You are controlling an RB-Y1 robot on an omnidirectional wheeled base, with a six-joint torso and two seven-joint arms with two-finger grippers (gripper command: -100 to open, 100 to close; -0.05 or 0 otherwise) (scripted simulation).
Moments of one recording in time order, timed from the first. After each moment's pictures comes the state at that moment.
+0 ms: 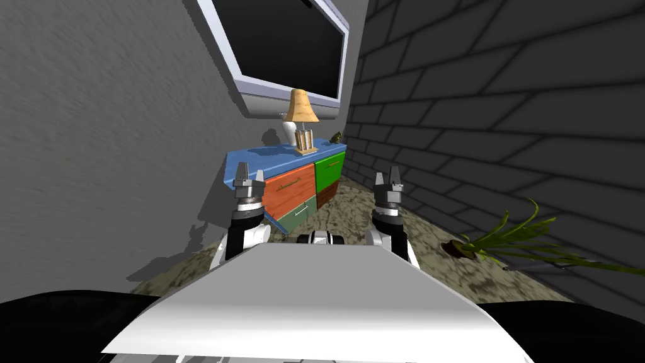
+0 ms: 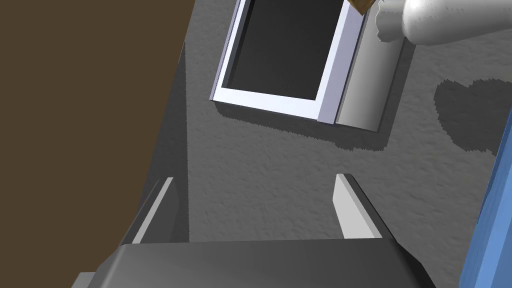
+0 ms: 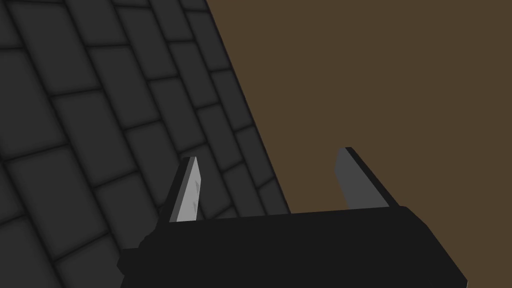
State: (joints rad) left arm 0.49 0.04 0.06 -2.33 -0.04 -0.44 0.03; right arm 0.51 -0.03 0.05 -2.35 0.03 -0.46 0.11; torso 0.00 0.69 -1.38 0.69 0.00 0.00
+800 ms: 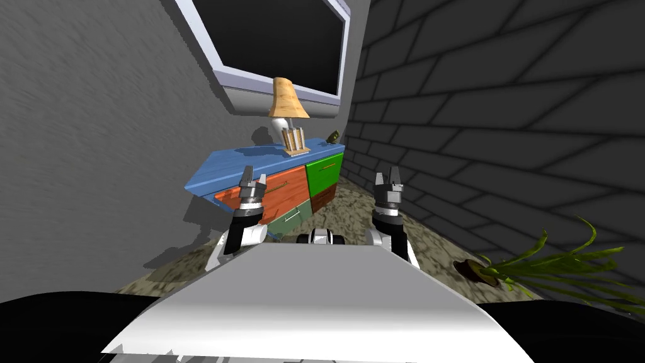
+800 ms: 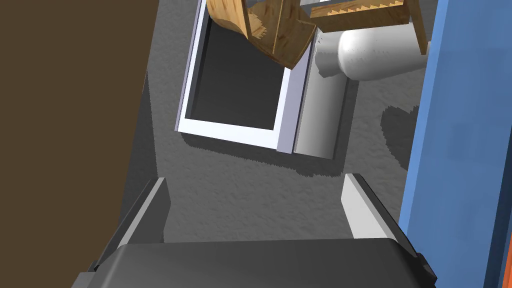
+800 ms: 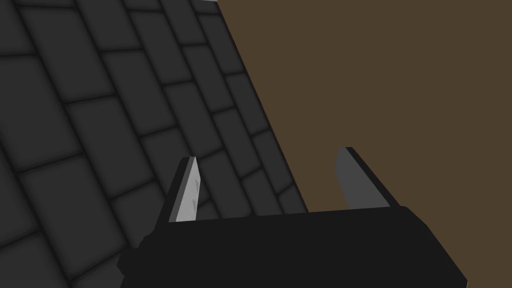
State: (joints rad) left arm 0.46 0.14 0.11 -2.23 0.01 -0.41 0.04; right arm 0.51 -0.03 0.05 -2.35 0.03 -0.46 0.11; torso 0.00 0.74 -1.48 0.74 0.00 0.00
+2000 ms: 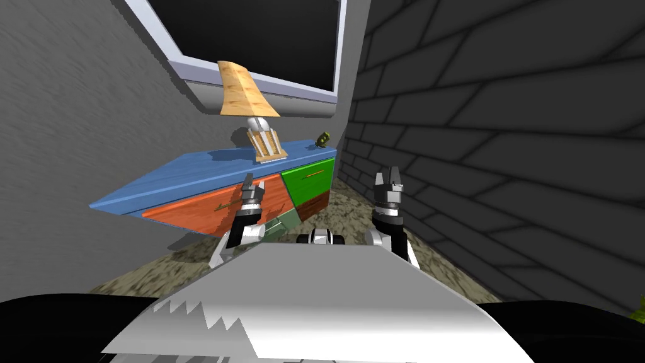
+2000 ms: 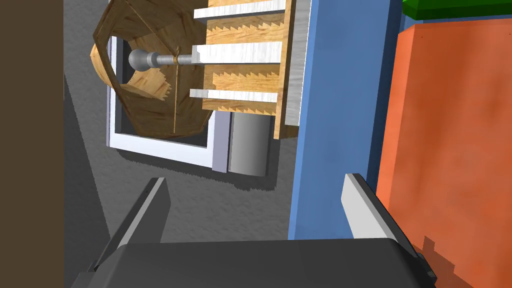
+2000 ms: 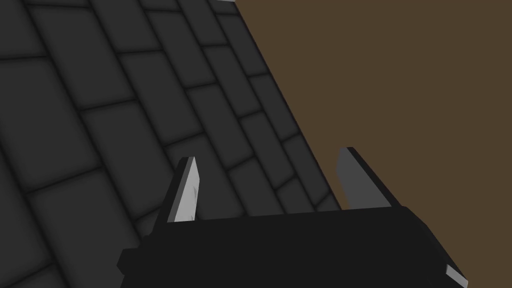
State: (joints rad) left arm 0.41 0.15 0.19 -2.05 0.08 -0.37 0.06; right arm 0.51 -0.03 0.05 -2.35 0.03 -0.46 0.11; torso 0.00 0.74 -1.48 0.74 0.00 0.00
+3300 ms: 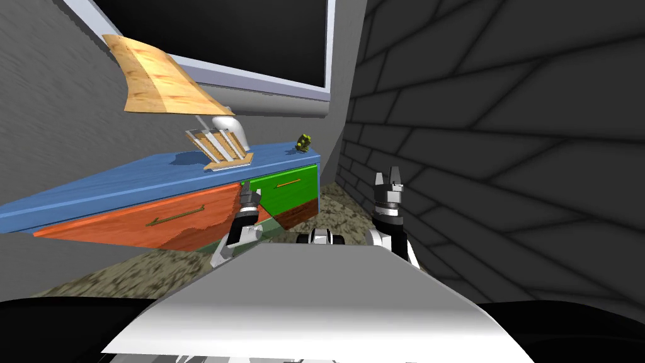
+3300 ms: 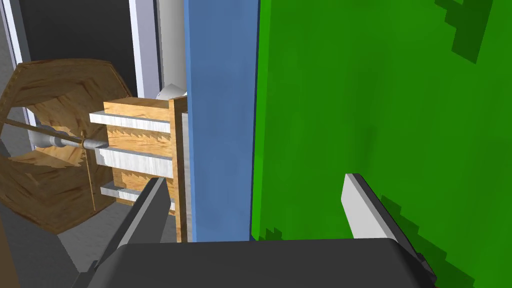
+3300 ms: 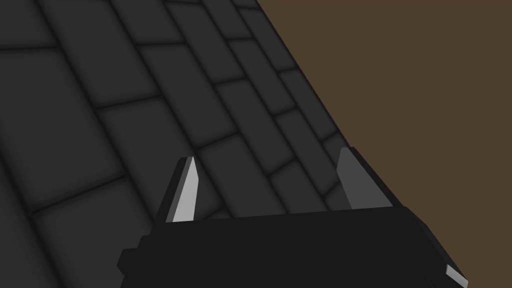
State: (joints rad) left arm 0.36 0.16 0.27 -1.86 0.17 -0.33 0.08; right arm 0.51 -0.03 0.05 -2.35 0.03 -0.46 0.11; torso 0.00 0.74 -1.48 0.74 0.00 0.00
